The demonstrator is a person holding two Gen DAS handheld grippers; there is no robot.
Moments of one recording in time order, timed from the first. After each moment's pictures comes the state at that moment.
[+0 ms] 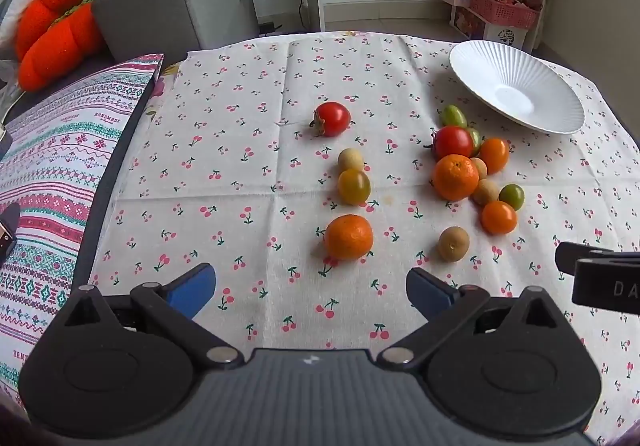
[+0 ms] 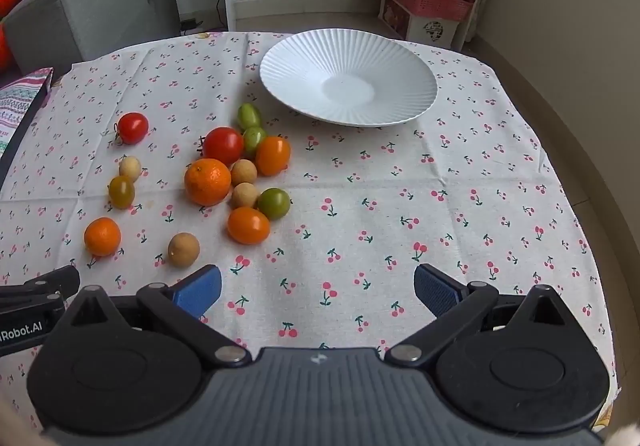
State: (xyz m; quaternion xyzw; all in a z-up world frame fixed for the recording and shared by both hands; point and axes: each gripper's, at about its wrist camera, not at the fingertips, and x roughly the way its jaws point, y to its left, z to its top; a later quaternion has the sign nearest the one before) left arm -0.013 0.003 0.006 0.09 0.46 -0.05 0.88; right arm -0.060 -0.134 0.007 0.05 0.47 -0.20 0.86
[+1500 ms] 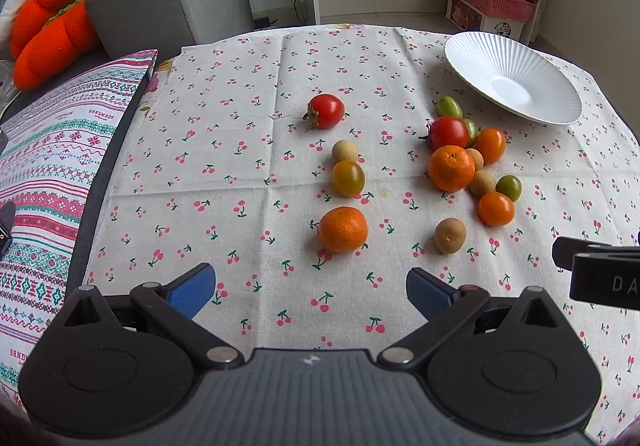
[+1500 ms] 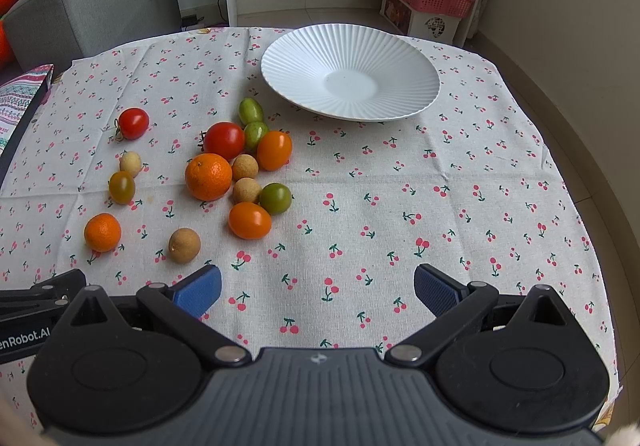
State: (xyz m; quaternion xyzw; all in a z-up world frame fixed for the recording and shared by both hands) left arm -0.015 0.003 0.003 0.09 0.47 -0.05 0.88; right arm -0.061 -0.135 0.005 0.05 0.47 -0.20 0.86
